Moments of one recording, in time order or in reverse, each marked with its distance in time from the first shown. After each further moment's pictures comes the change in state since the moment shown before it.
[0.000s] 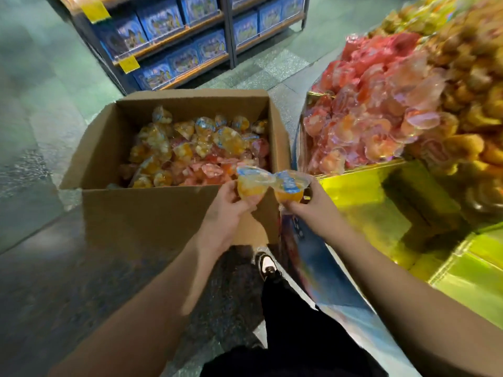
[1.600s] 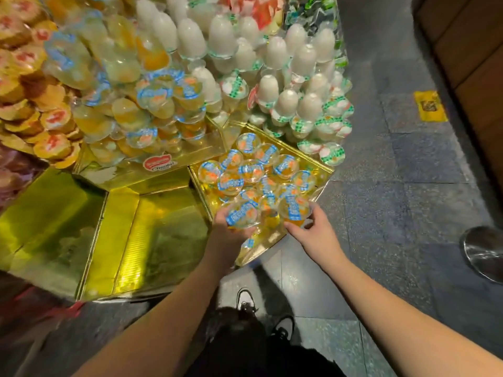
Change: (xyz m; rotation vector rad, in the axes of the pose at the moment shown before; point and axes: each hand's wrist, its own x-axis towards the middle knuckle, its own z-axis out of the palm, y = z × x) left_hand -0.310 -0.240 0.663 0.634 -0.607 0.067; right_hand -0.544 0.244 -0.552 0.064 0.887 0.409
